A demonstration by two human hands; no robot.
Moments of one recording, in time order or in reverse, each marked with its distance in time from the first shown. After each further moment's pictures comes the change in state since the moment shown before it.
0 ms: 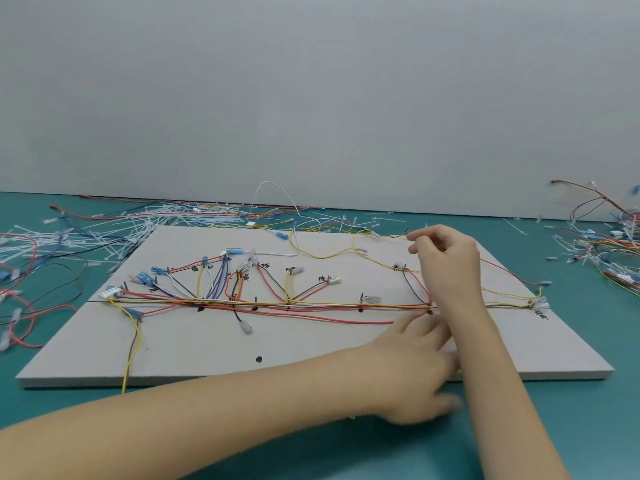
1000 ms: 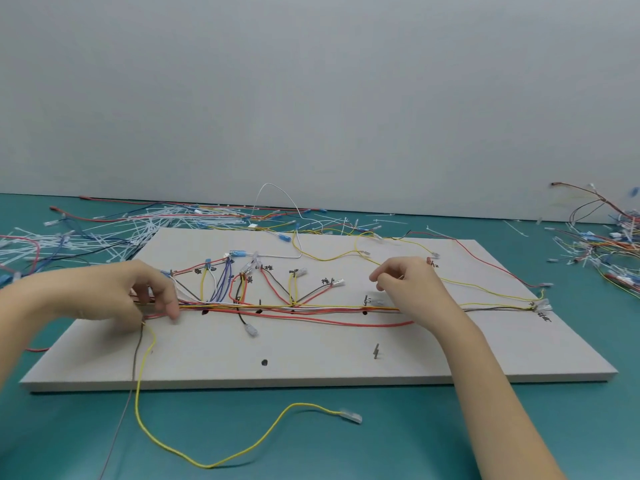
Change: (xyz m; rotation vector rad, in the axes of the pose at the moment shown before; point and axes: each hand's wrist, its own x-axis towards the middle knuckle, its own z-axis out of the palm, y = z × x) left_hand -0.238 -0.259 -0.002 -0.573 -0.193 -0.613; right_hand -0.013 0.009 0.023 -0.241 -0.469 0.066
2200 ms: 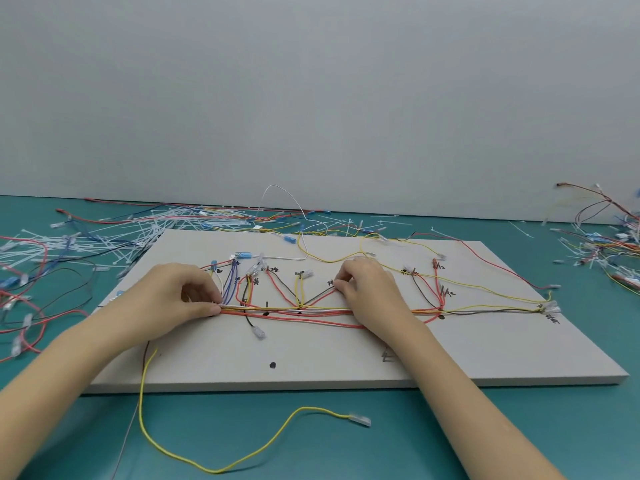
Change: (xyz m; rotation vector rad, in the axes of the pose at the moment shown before) left_hand 0.011 0.071 0.044 -0.182 0.567 0.096; right_hand 0.012 -0.017 0.057 -0.380 -0.007 -0.279
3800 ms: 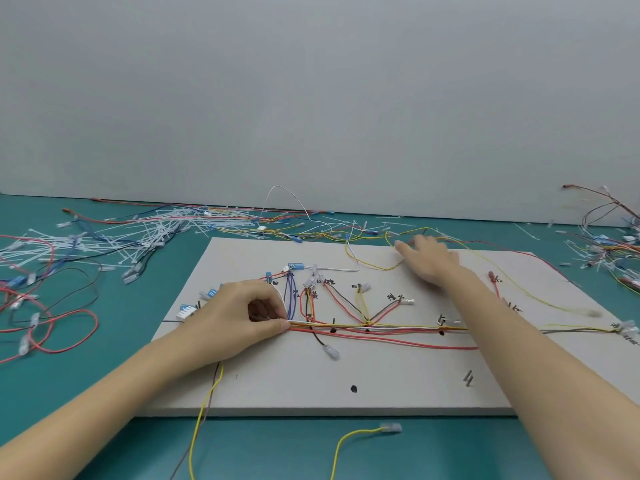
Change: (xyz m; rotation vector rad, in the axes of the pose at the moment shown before) left_hand 0.004 0.041 0.055 -0.209 -0.045 0.155; right_hand 0.068 0.103 -0.039 -0.182 -0.137 0.459
